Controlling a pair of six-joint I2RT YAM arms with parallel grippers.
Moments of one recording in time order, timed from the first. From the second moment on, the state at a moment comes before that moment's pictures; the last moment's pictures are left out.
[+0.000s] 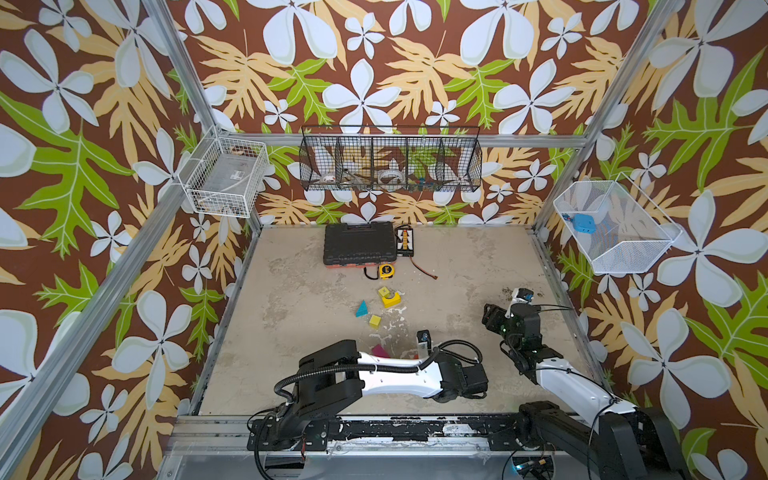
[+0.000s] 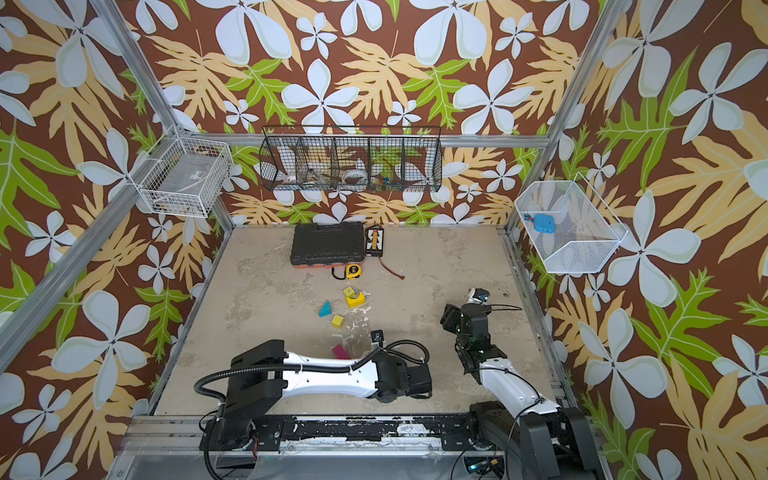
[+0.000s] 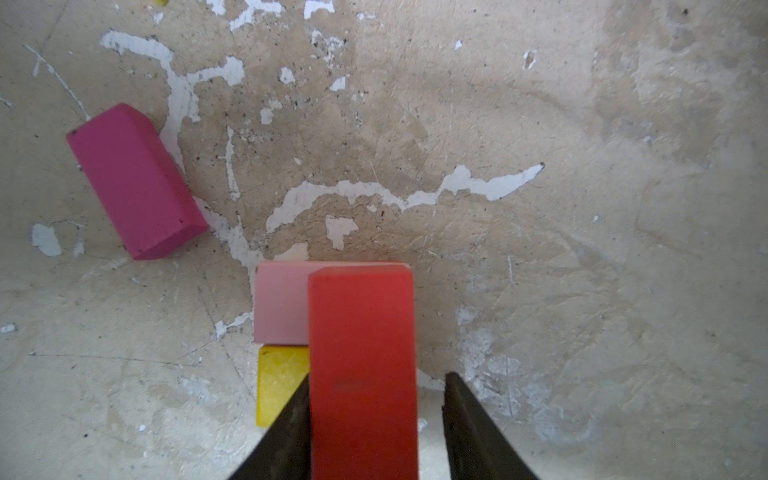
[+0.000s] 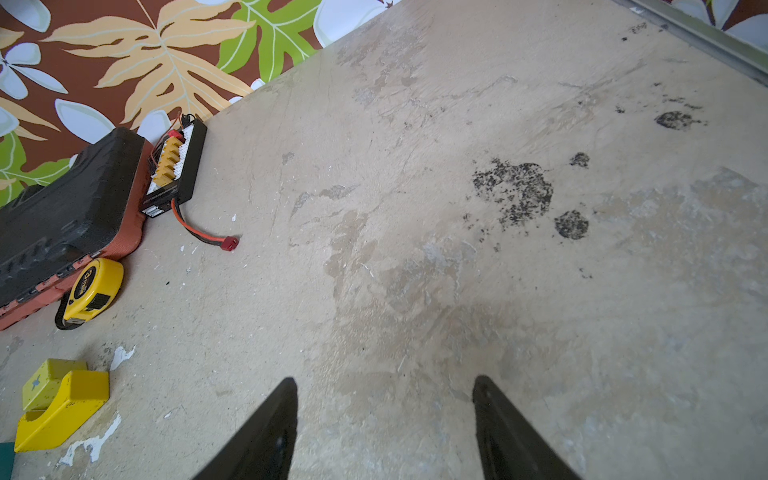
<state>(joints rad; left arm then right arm) -1.39 2.00 1.45 -0.96 -0.52 -1.57 0.12 1.06 0.31 0.20 0.13 0.50</state>
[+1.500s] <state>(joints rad) -0.93 1.36 0.92 -0.23 -0.61 -0.60 0.12 1.14 0.35 0.21 0.12 0.50</state>
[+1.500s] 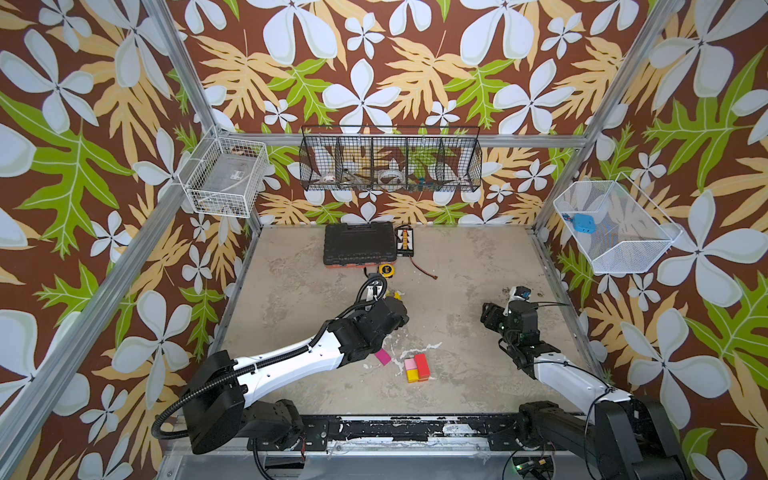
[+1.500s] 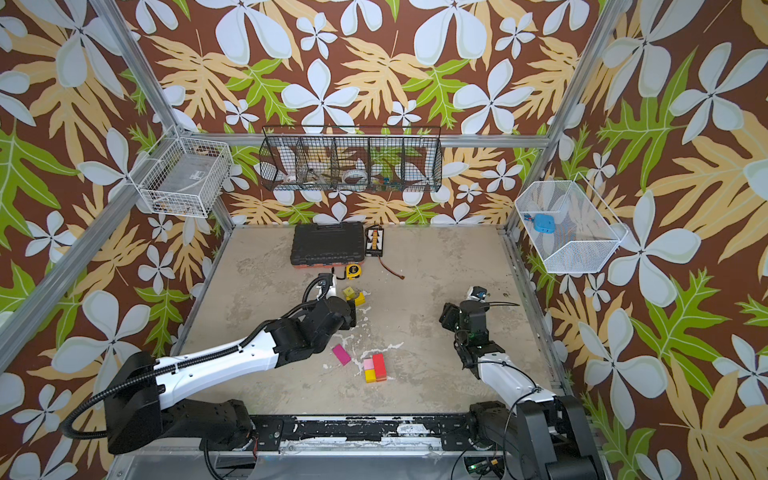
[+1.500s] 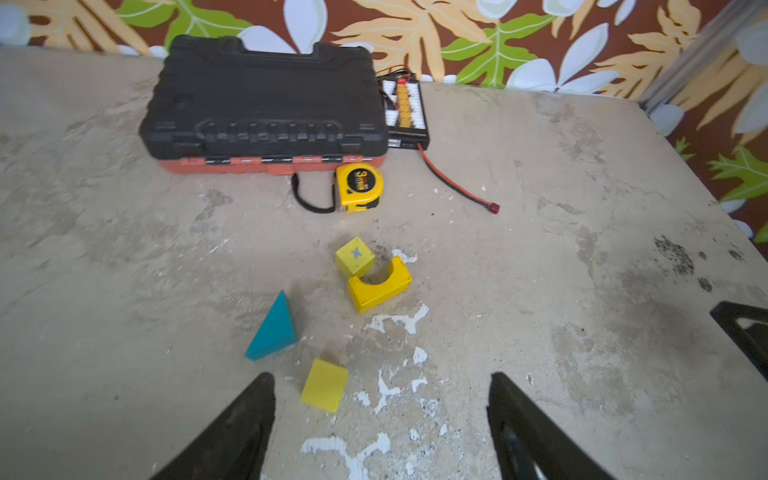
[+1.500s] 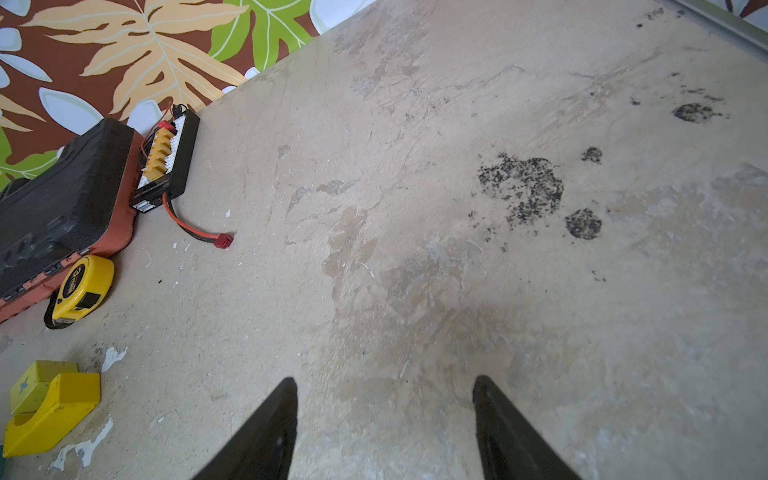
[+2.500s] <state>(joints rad) -0.81 1.96 1.34 -0.40 -0.48 -0.25 0.12 1.21 0.38 0.24 0.08 0.48</state>
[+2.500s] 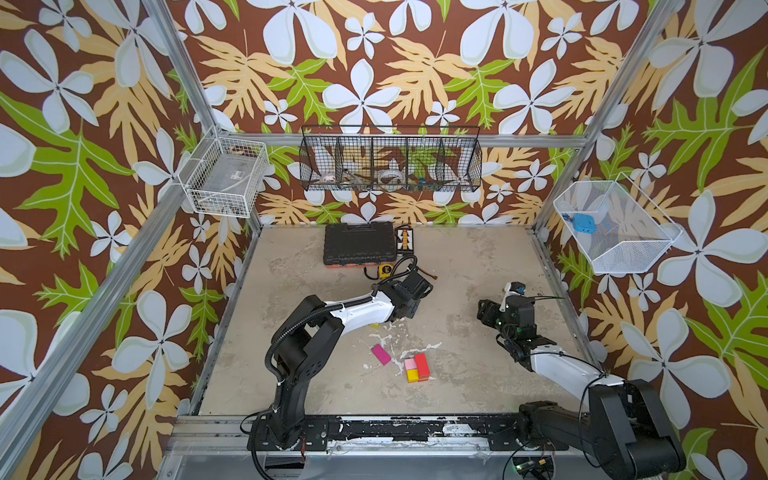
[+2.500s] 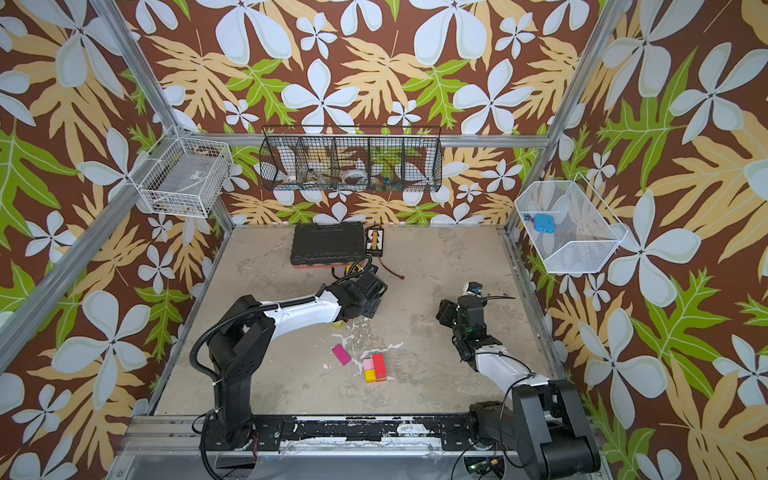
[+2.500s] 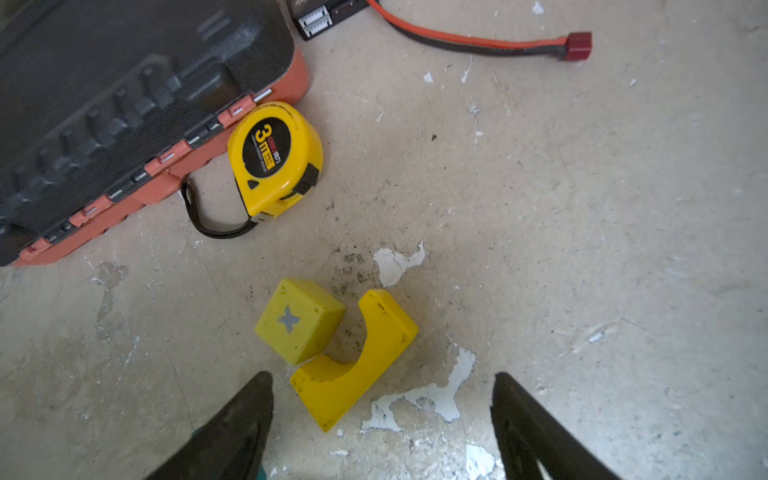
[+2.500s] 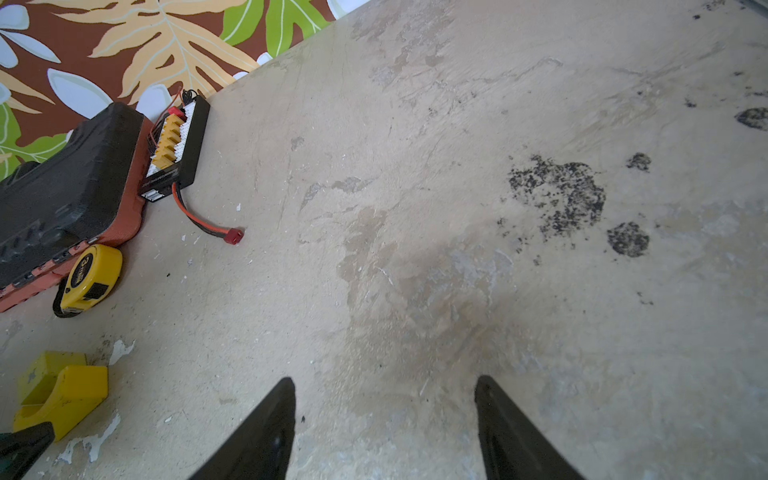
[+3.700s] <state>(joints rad) -0.81 2.06 1.39 -0.43 -0.49 -0.25 0.12 1.21 0.38 0.24 0.07 0.48</state>
